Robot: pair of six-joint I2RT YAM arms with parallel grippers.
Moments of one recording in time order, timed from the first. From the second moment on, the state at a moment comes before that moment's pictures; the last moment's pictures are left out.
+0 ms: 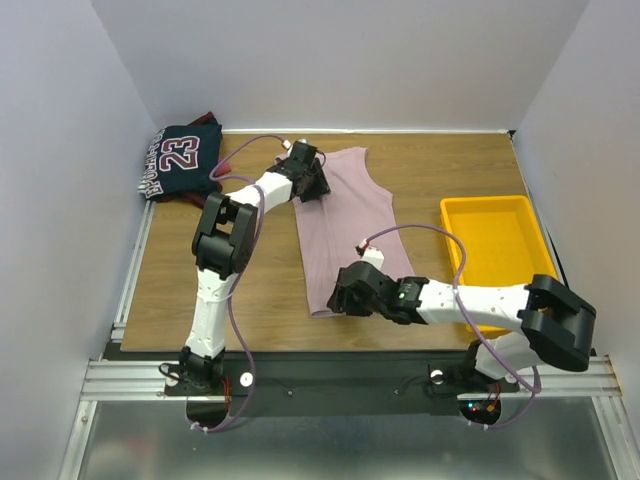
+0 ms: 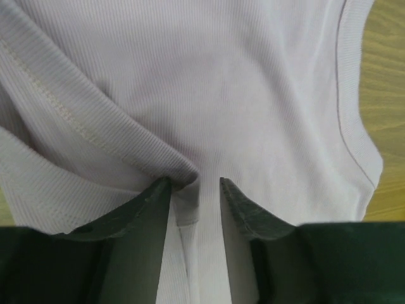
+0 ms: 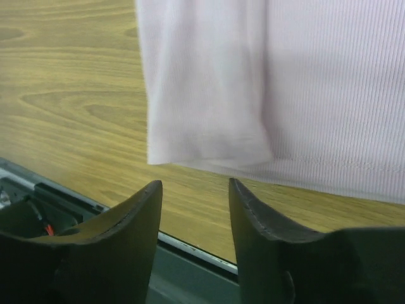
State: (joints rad) left arm -0.44 2.24 1.71 -0.26 0.02 -0.70; right arm 1.10 1.42 0.74 -0.18 0.26 1.10
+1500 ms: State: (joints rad) left arm -0.43 2.23 1.68 -0.23 -0.06 -0.66; right arm 1.11 1.65 0.91 -0.33 0.30 0.86
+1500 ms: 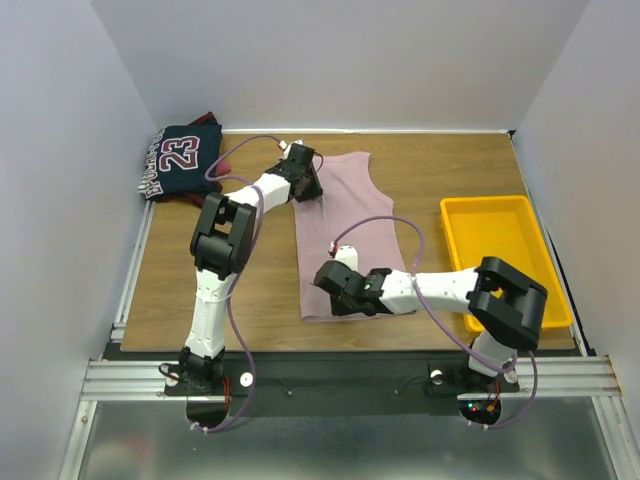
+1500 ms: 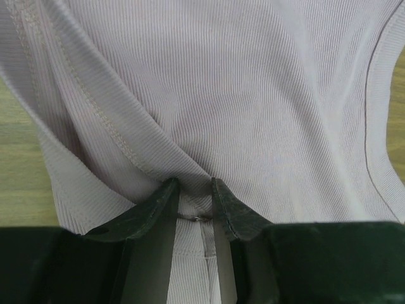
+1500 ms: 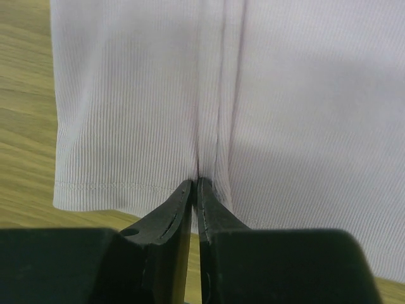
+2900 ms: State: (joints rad) left arm -0.65 1.49 1.01 -0.03 -0.07 -0.70; right arm 0.26 1.72 1.15 -0.31 -0.02 0.69
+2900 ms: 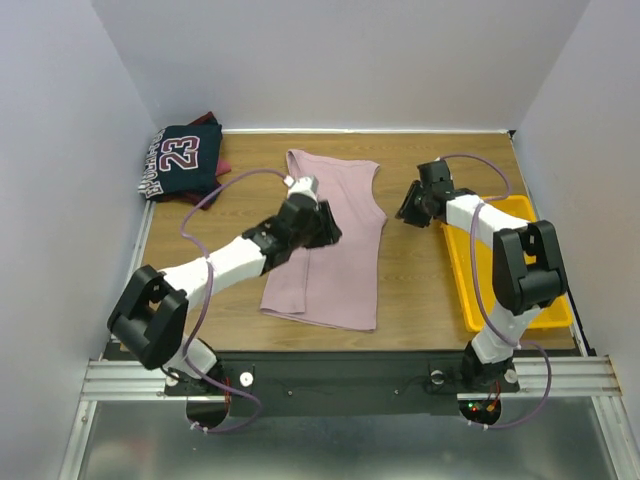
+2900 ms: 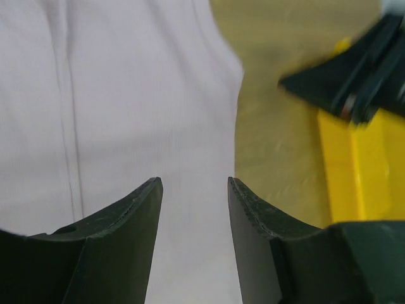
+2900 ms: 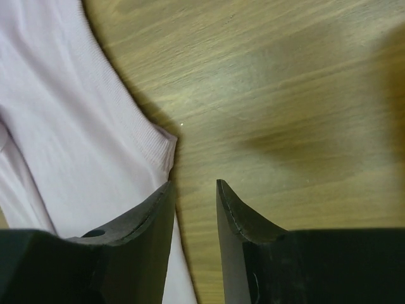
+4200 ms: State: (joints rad) left arm -1.39 1.79 1.10 -0.34 -0.41 -0.84; right arm 0.25 1.83 1.13 -0.18 -0.12 0.68
